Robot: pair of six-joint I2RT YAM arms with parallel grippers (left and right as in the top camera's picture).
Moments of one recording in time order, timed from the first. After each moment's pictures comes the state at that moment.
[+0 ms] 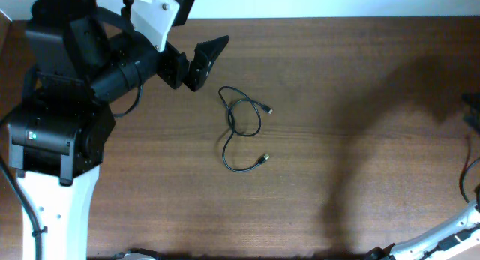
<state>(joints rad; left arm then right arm) -0.20 1.41 2.01 -0.88 0.49 0.24 -0.93 2.32 2.04 -1.44 -1.10 -0.49</state>
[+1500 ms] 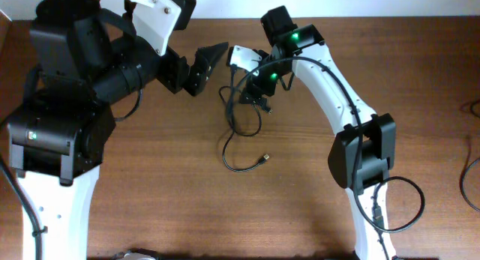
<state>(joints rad) -0.20 1.41 2.01 -0.93 0.48 0.24 0.41 2.34 2.22 -1.12 -0.52 -0.87</state>
